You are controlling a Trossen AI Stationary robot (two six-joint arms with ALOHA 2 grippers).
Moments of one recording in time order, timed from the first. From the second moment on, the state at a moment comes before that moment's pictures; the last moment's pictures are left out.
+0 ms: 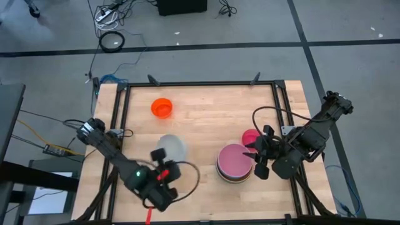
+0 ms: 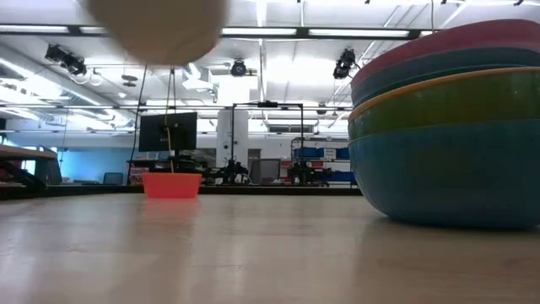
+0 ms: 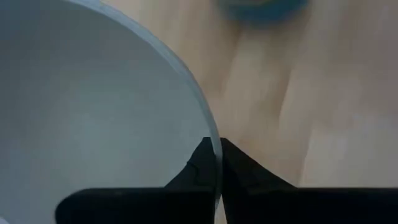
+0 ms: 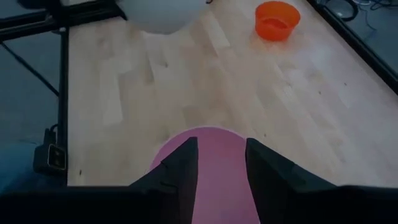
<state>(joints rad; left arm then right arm) -0.70 1.79 1.70 -1.31 -0.65 -0.90 0.74 1.31 1.42 -1.10 0.72 0.85</state>
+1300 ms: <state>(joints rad) -0.29 1.92 1.78 -0.56 -0.02 0.13 0.85 1.29 1.42 -1.25 0.91 1.06</state>
